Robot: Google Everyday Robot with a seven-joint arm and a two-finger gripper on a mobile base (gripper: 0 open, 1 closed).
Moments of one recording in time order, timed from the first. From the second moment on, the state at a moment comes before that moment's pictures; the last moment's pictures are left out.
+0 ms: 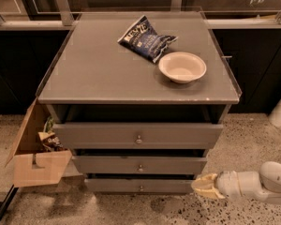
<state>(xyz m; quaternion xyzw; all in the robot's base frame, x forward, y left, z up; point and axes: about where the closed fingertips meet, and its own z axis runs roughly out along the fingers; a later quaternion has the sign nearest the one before) 0.433 -0.212 0.458 -0.50 0.70 0.37 0.36</state>
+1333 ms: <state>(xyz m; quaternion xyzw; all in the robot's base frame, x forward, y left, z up) 0.508 -0.167 0.448 -0.46 0.74 0.26 0.42</state>
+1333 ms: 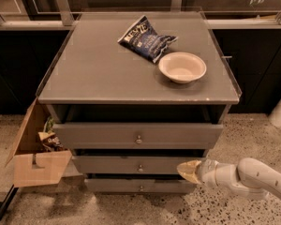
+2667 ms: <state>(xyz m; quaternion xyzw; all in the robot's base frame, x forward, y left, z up) 0.513 -0.143 0.458 -0.42 0.76 0.22 0.45</state>
